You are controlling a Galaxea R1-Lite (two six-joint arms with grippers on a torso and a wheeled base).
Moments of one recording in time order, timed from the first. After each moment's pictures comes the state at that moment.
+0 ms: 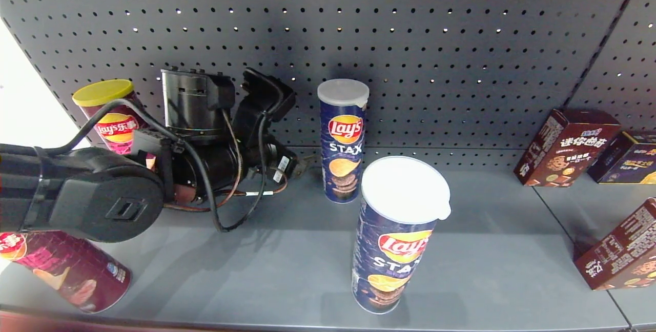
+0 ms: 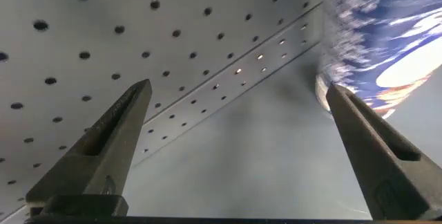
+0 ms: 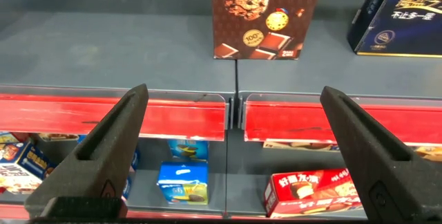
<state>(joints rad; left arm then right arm) -0.49 1.78 -1.10 -0.42 0.11 0.34 0.00 0.00 -0.03 0.01 0.01 -0.01</state>
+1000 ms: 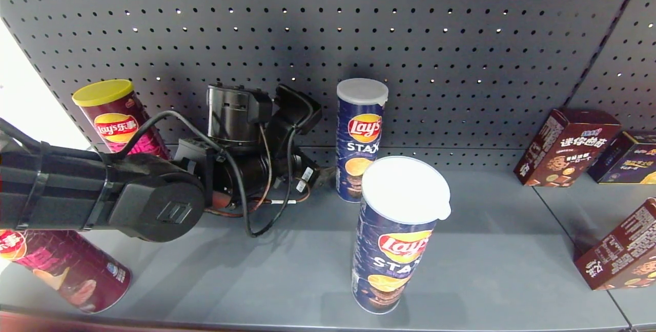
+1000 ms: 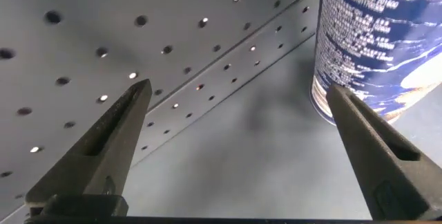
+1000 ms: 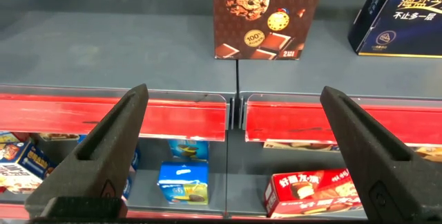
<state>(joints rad) -0.55 1.87 -1.14 -0.42 0.11 0.34 0.00 0.00 -0.03 0.01 0.01 -0.01</state>
